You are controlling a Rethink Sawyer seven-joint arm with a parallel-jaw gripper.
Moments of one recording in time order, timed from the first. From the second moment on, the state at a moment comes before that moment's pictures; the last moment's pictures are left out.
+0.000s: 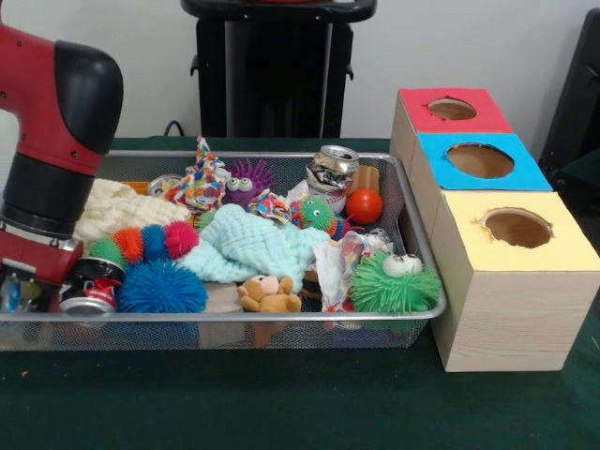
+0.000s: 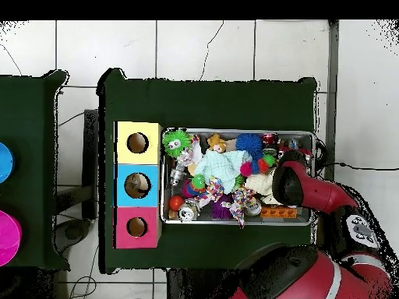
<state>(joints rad) -0.60 -0.23 -0.07 1.33 -0.39 -0.19 1.58</state>
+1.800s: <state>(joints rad) -0.47 -0.64 -0.04 1.62 -0.39 -0.06 1.58</state>
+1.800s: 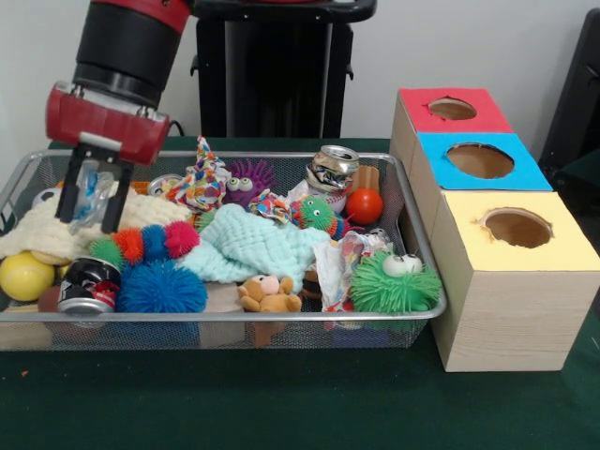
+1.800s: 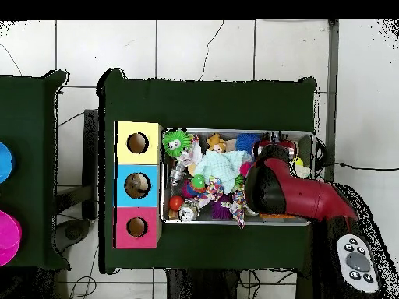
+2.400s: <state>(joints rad) -0.46 -0.75 0.03 1.75 -0.27 0.27 1.58</state>
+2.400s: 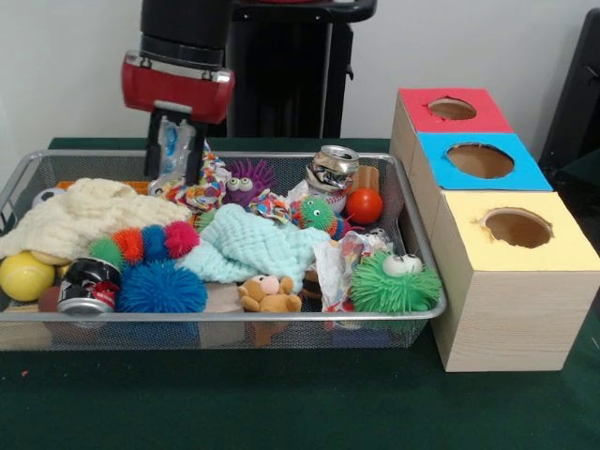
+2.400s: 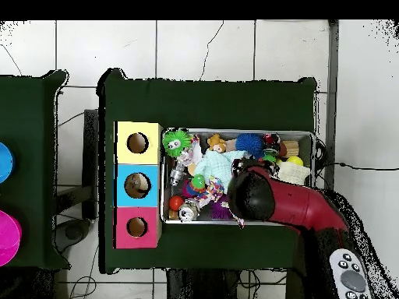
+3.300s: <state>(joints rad) -0.31 -0.81 0.04 1.88 -0.05 0.37 1.58</state>
